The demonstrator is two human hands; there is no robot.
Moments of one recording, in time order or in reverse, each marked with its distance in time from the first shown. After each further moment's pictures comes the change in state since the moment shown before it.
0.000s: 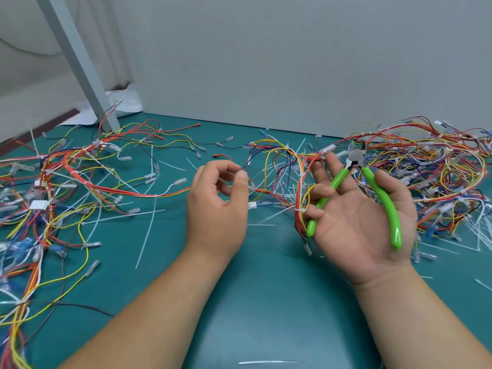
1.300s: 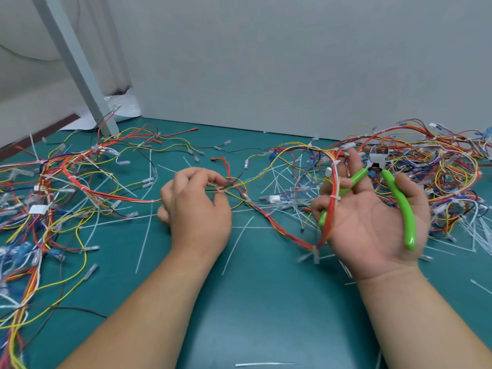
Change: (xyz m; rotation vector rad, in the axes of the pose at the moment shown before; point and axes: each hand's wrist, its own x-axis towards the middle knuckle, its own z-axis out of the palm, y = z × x) left_hand 0.008 -0.011 -0.012 0.534 0.029 -0.131; right_hand -0.001 -0.013 -0.008 0.093 -0.002 -0.120
